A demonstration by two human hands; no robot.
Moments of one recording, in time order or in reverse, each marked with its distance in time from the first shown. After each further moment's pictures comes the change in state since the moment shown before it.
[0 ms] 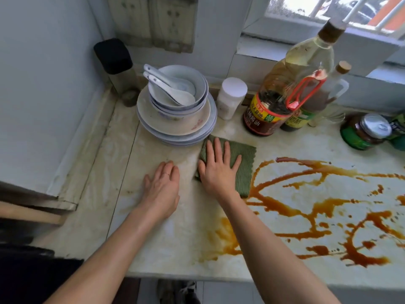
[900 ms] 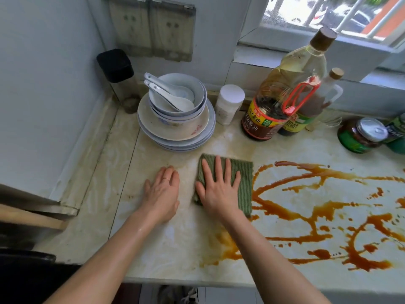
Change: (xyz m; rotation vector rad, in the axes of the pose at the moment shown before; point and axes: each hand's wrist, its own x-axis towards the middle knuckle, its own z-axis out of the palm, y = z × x) left_hand -0.001 -0.001 0.000 -0.001 -0.031 0.012; right_hand -0.036 0.009 0.003 -0.100 -0.095 -0.082
